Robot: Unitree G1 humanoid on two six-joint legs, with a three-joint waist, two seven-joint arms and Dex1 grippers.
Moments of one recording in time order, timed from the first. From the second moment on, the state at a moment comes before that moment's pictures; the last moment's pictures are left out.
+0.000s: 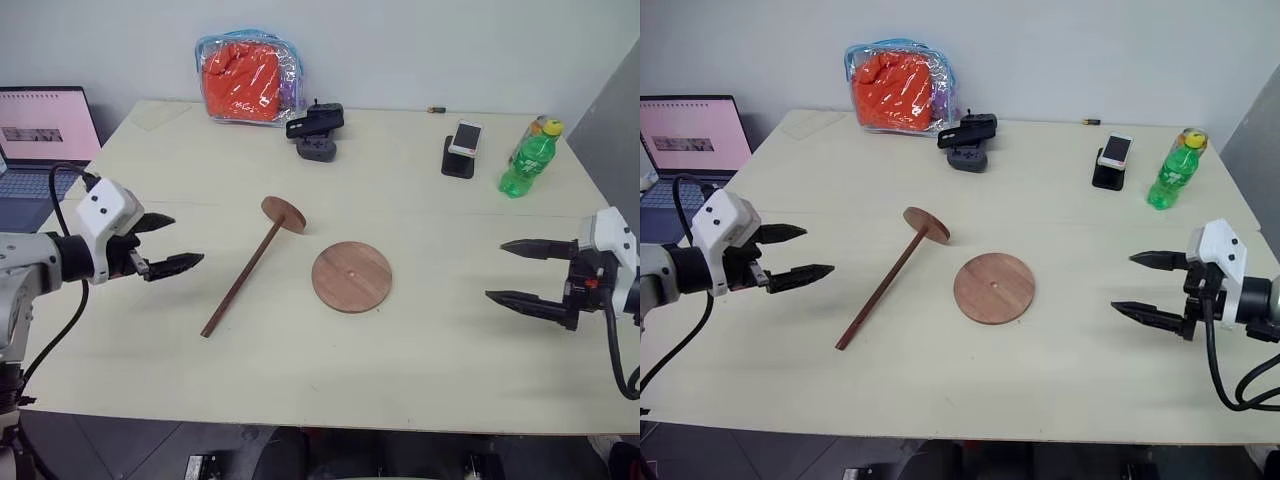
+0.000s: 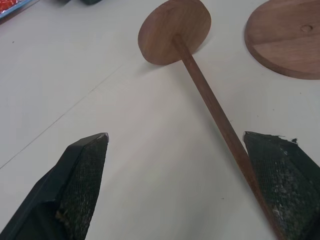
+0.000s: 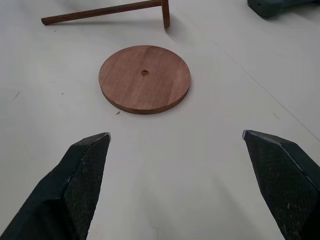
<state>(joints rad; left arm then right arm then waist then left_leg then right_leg) -0.31 1.06 0.26 0.02 -0.38 0.49 -1.10 -0.06 -1.05 -0.37 -0.35 0.64 0.56 1.12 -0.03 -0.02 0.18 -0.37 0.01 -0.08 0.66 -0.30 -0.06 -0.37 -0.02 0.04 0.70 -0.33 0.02</state>
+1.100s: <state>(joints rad) -0.63 0.84 -0.04 0.03 -0.27 0.87 -0.85 -0.25 -0.95 -0.22 -0.53 0.79 0.67 1.02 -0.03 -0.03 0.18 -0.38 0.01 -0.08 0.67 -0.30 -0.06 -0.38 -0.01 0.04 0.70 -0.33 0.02</state>
